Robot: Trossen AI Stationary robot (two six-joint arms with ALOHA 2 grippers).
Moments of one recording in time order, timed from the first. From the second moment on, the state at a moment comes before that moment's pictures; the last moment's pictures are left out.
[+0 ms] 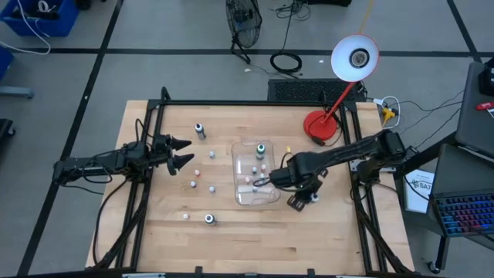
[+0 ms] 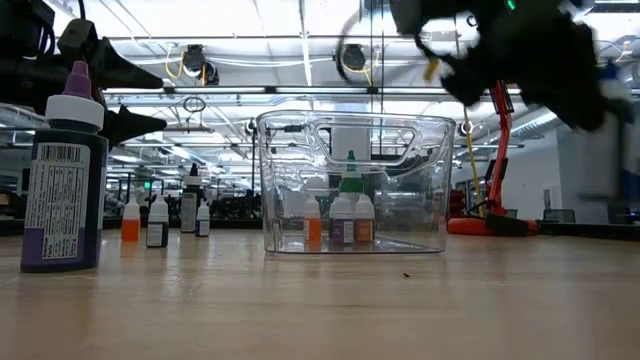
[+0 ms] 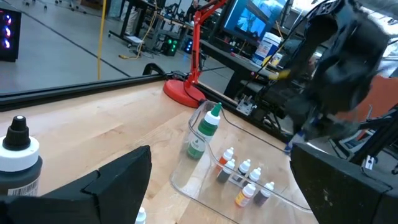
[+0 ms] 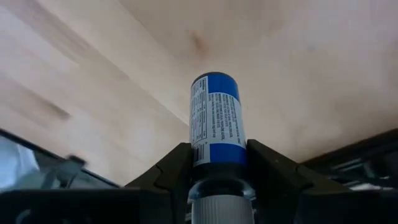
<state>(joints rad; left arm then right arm) 0.10 0.08 0.04 0.00 -0.18 -0.45 0.18 1.73 1.30 -1.41 -0.33 0.82</state>
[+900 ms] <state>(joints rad) 0.10 0.08 0.04 0.00 -0.18 -0.45 0.19 1.73 1.18 -1.05 -0.31 0.82</state>
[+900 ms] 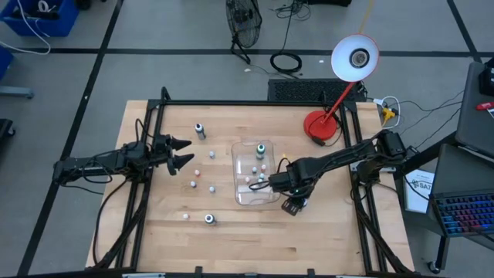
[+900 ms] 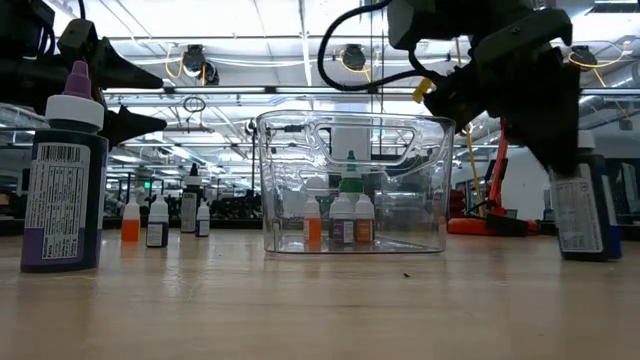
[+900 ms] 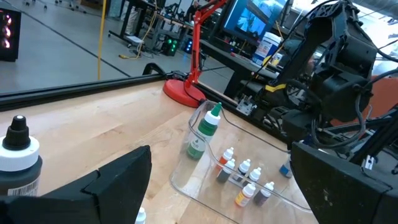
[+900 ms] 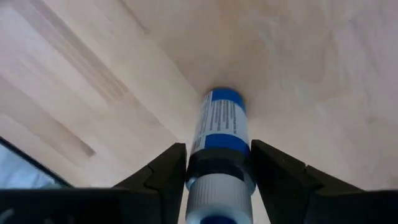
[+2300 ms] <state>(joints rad) 0.10 0.08 0.04 0.00 -0.18 -0.45 0.28 1.73 1.18 -1.07 -0.12 1.22</state>
